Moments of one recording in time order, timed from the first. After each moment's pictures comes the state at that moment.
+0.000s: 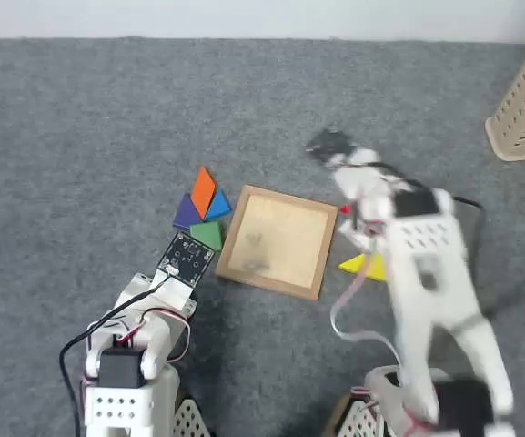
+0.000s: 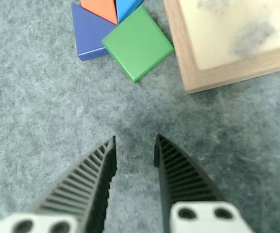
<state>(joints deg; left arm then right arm) -4.4 -103.5 97.2 73.6 -23.1 -12.0 -17.6 31.0 66.0 38.4</state>
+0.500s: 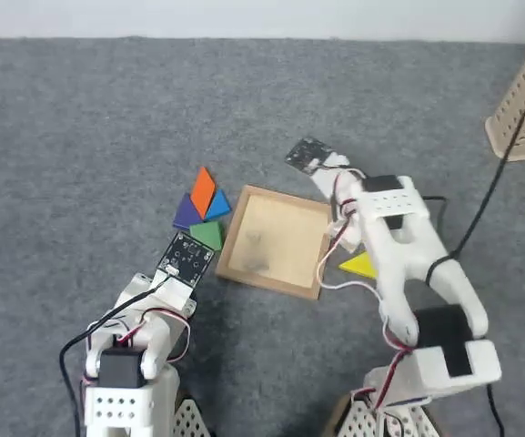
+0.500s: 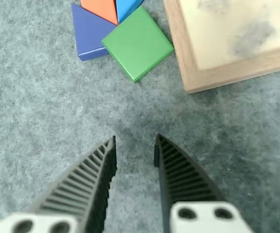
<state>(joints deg) -4.4 -103.5 97.2 73.6 -23.1 -11.2 2.3 28.7 53.6 40.5</state>
